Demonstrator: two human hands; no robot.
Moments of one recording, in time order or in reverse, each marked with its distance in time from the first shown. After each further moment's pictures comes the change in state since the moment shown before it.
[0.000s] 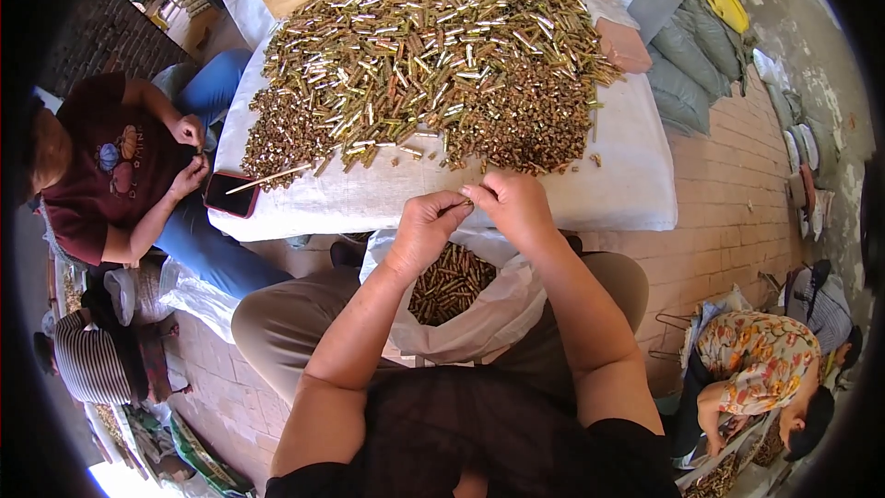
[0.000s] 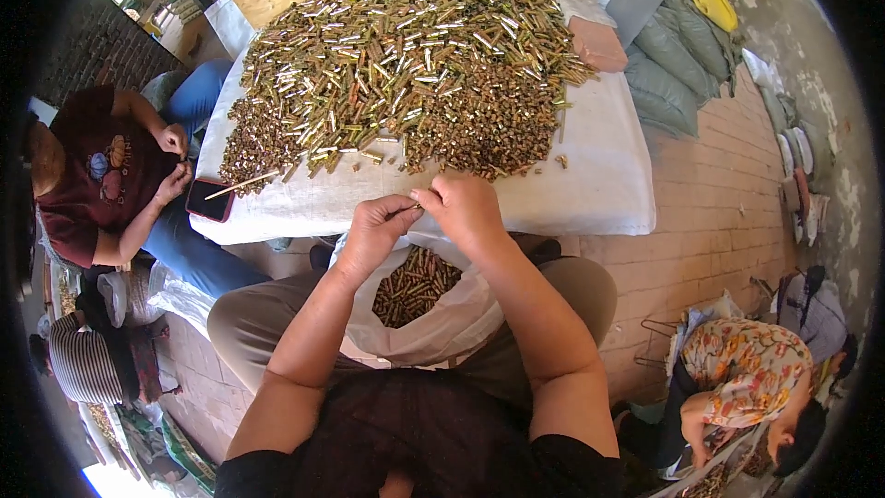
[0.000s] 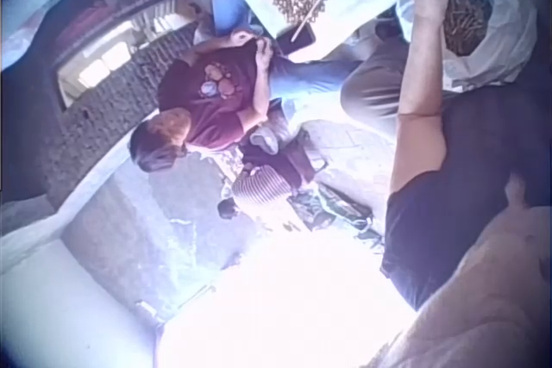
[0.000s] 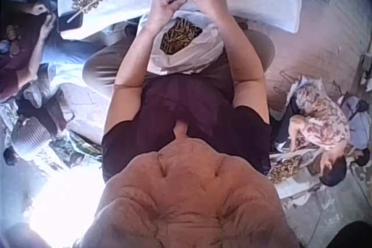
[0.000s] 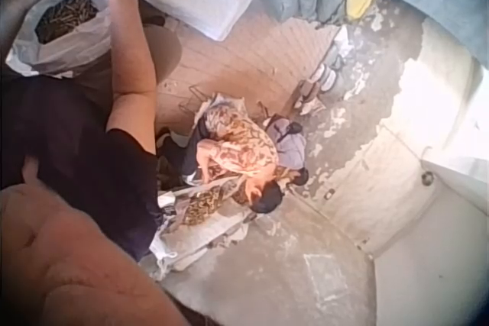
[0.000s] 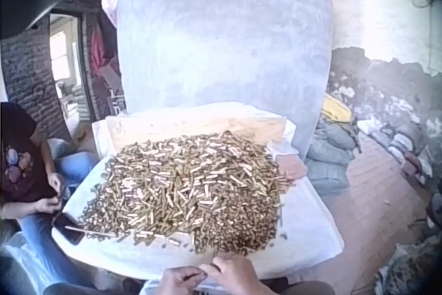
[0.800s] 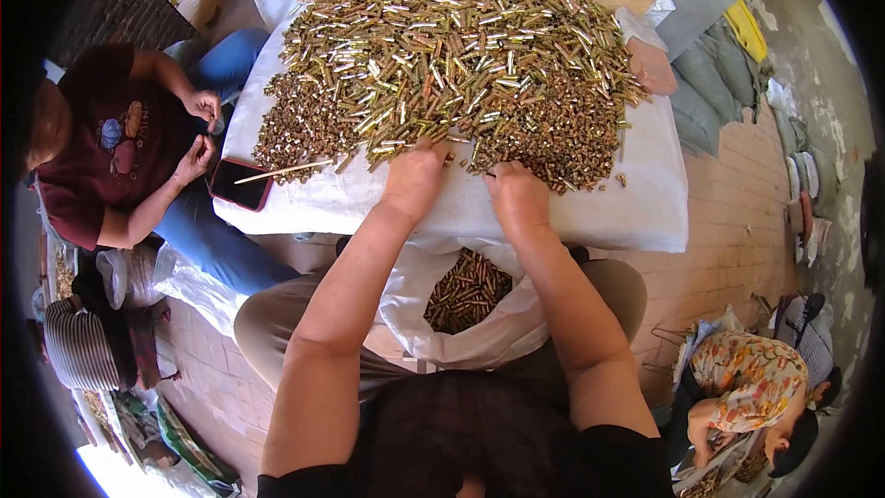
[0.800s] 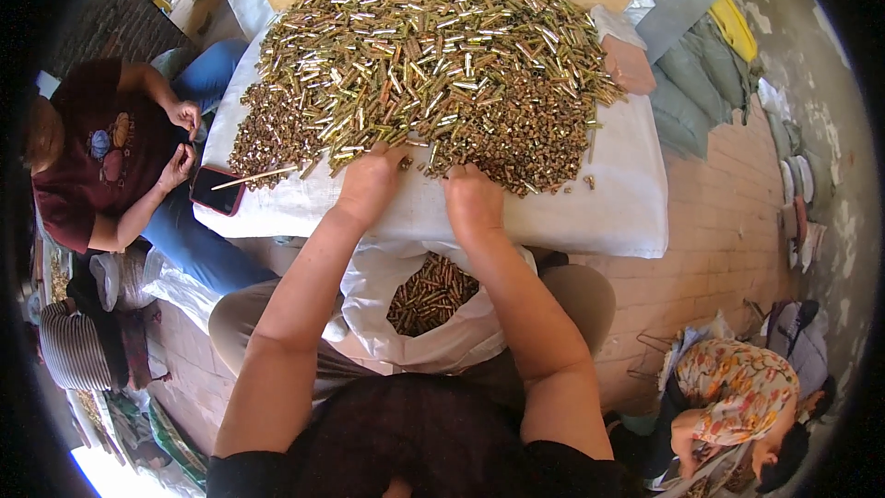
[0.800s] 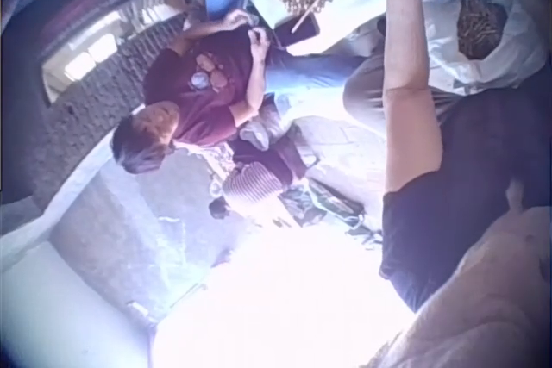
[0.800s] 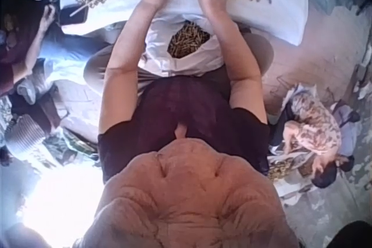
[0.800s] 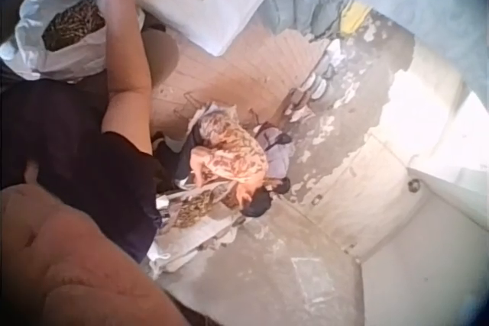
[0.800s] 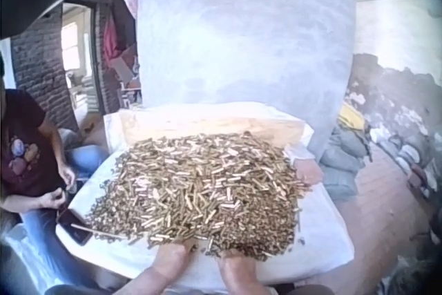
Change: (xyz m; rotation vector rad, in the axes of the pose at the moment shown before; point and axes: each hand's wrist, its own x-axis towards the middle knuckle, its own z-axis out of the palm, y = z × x) left_hand 0.070 -0.030 -0.063 0.972 0.139 0.172; right_hand 0.033 0.016 0.057 -0.463 0.072 0.006
